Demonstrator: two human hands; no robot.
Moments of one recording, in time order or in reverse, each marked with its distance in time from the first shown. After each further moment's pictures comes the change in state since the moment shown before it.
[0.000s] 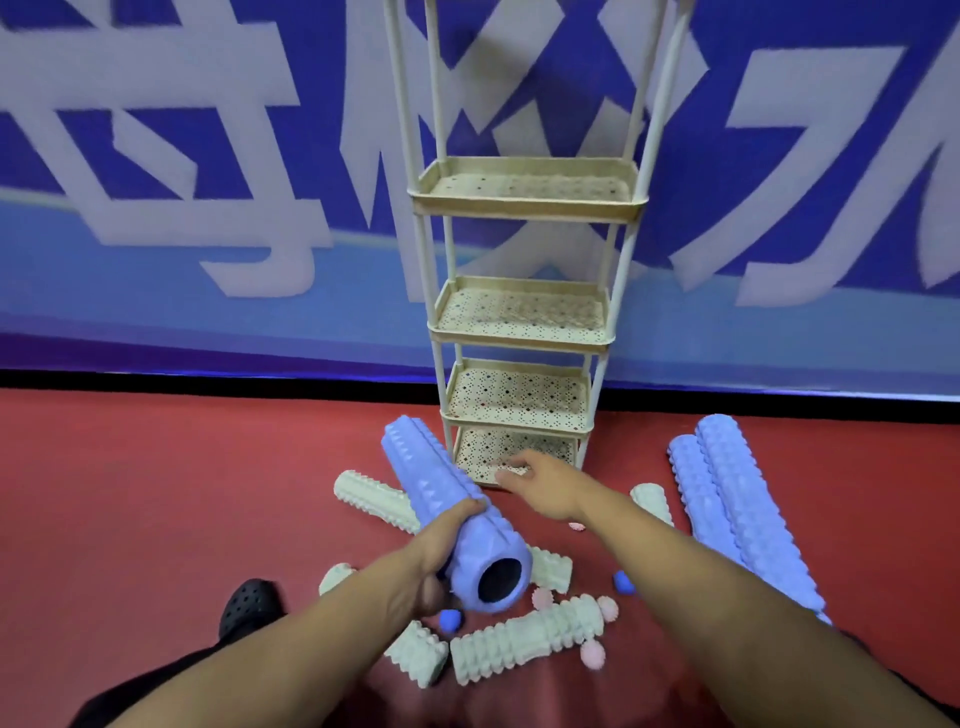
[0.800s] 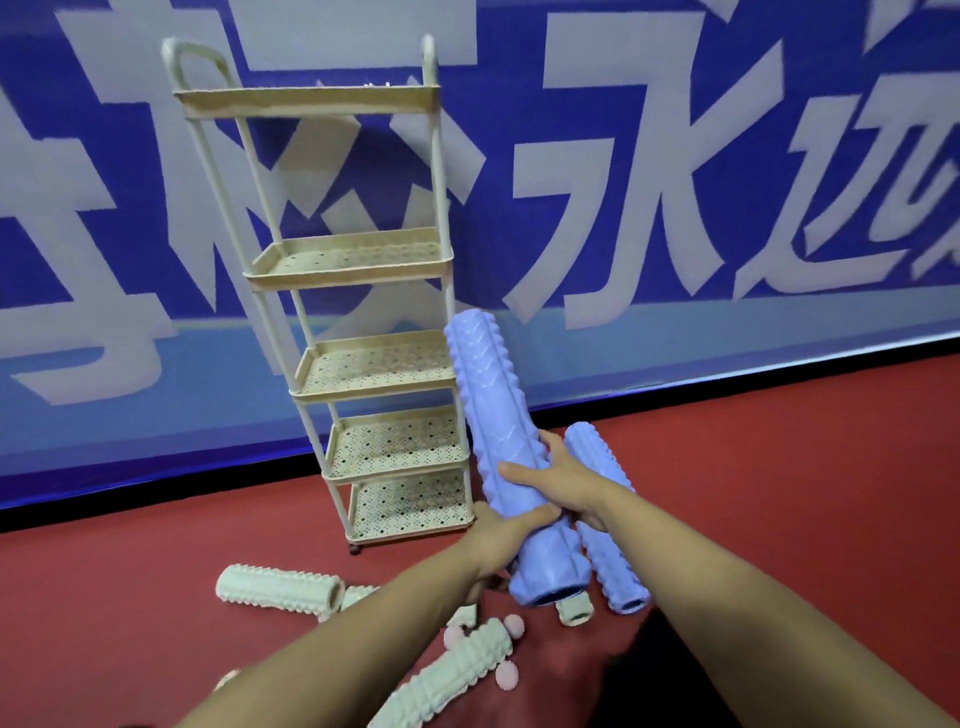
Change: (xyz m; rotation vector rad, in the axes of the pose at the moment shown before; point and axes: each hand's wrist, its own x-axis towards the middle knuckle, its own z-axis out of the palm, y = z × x) left_hand -0.039 -0.017 0.212 0.485 -0.256 0.439; right_hand -0.119 0.101 -0.115 0.708 0.313 0.149
